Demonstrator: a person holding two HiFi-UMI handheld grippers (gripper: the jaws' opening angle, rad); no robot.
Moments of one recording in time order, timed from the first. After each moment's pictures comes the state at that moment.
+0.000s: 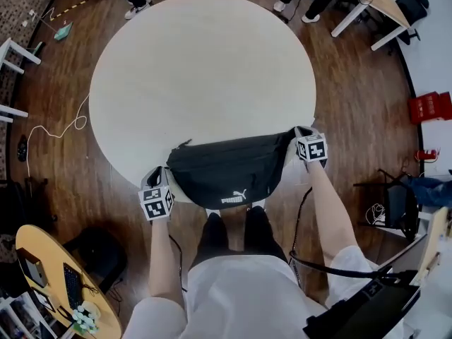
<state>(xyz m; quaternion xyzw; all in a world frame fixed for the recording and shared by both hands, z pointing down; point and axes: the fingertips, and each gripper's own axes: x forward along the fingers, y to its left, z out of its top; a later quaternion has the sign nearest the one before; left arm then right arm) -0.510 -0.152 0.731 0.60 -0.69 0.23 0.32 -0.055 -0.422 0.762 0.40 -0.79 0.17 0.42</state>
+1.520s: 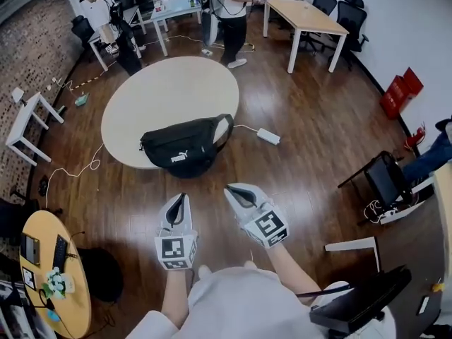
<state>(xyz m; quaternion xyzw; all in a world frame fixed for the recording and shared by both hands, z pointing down) -0.052 0.151 0.396 0.74 -0.67 0.09 0.01 0.050 0.118 0.407 0.25 -0.97 0.00 0.04</state>
